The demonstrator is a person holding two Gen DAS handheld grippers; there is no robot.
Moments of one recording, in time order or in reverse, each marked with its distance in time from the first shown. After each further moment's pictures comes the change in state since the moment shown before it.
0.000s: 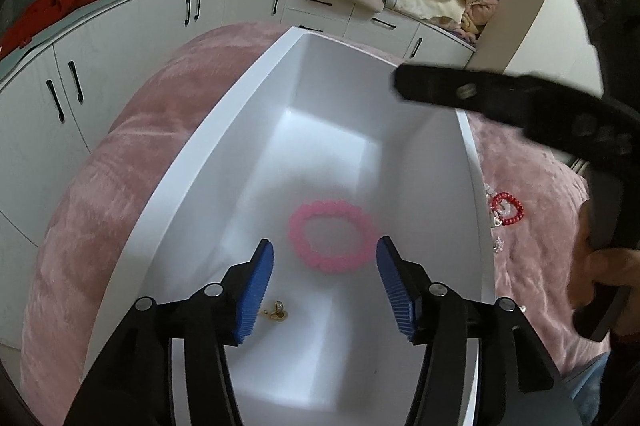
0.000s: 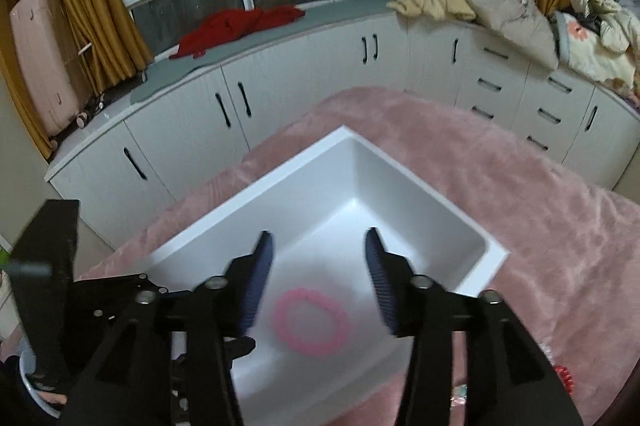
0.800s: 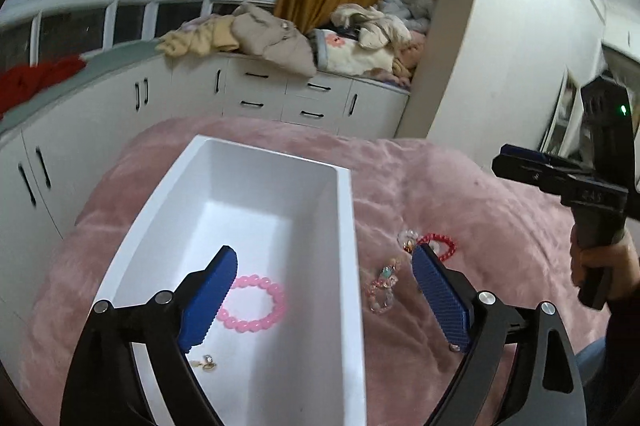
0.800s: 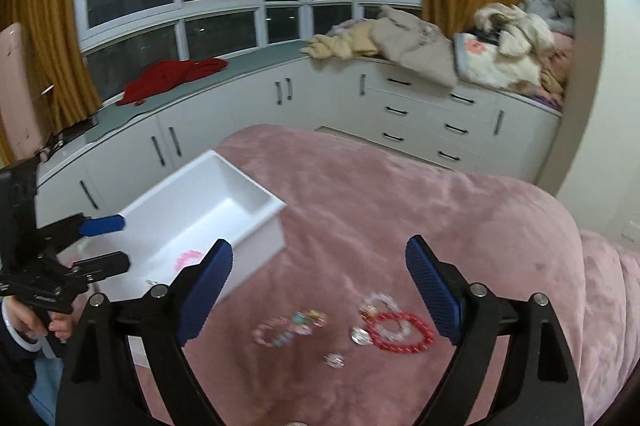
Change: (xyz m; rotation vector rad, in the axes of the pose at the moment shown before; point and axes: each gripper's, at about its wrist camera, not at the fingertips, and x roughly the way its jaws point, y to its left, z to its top) left arm -0.052 -0.073 0.002 0.185 -0.252 -0.118; right arm -0.158 -0.112 -0.075 0.094 -0.151 -0.232
